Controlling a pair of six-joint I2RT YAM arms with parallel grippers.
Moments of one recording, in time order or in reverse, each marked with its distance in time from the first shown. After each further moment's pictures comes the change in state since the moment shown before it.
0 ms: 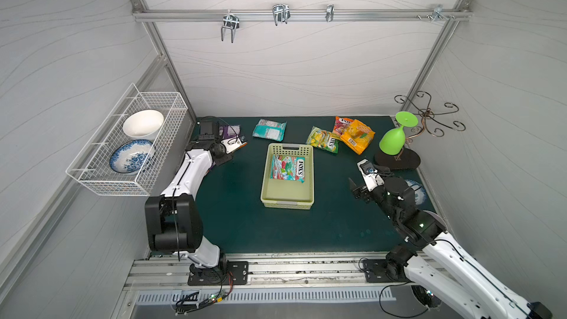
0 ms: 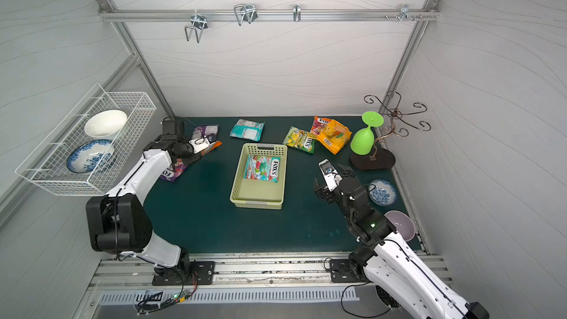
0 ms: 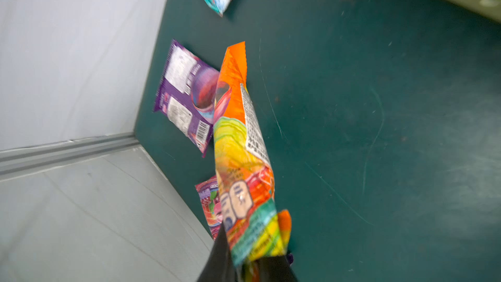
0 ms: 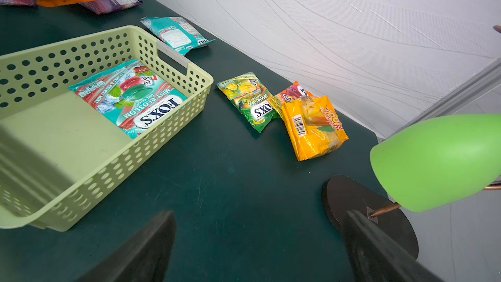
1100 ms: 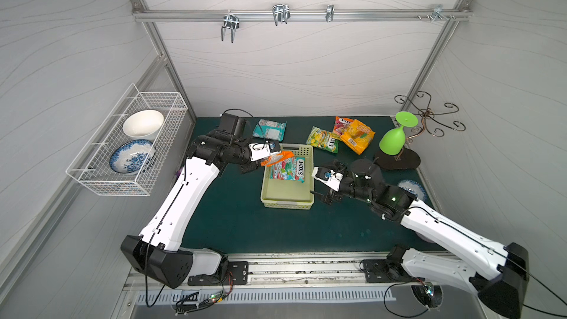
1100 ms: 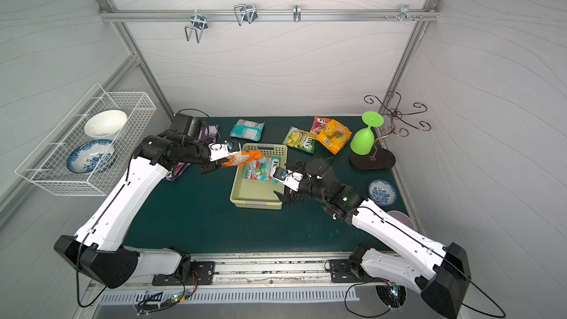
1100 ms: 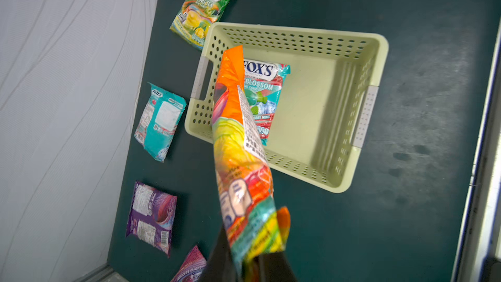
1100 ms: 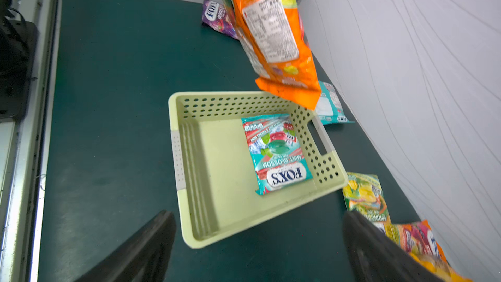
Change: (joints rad) left arm -0.402 -0.190 0.290 -0.551 0.243 -0.087; right arm 0.216 0.447 0.325 0.021 -0.473 -0.271
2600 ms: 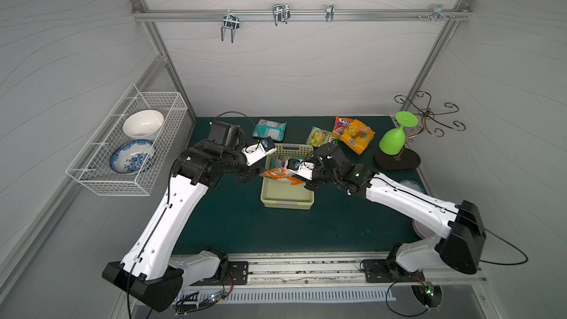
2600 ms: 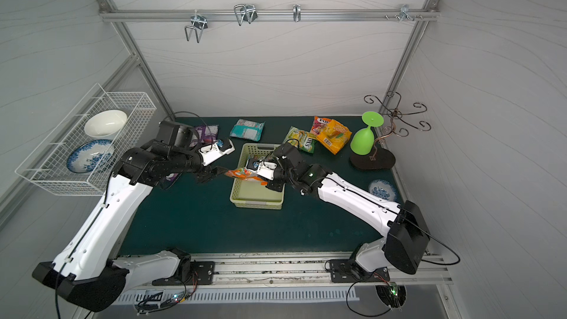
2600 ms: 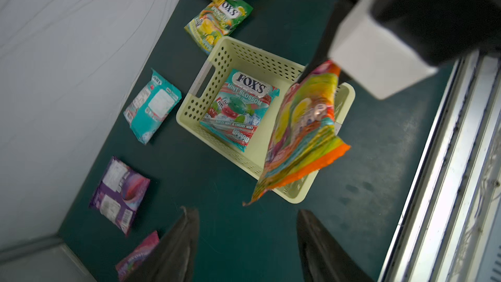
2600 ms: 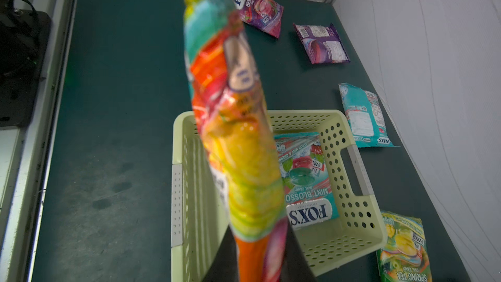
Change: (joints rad) left arm 0.024 -0.151 -0.055 0.027 -0.014 -0.356; right arm 0.077 0.354 0.292 -0.109 0.032 0.004
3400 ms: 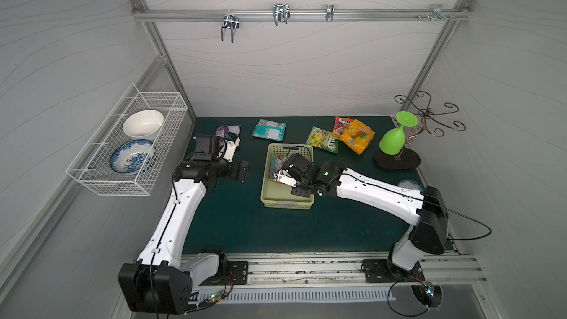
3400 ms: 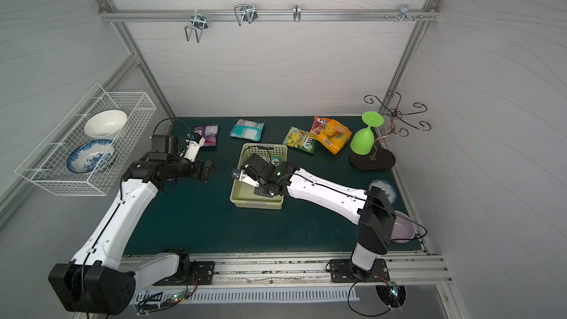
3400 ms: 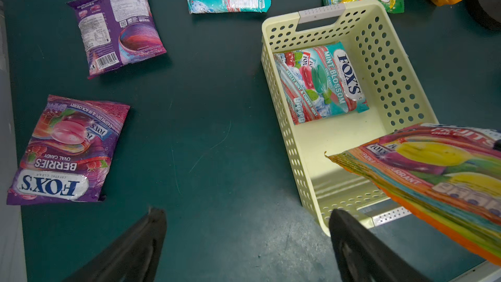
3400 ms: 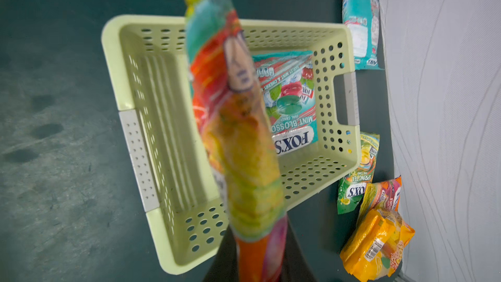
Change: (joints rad) left arm 0.283 -0.035 -0.354 0.282 -0.051 -0.517; right arm 0.177 0.274 0.307 -0.412 0.503 0.074
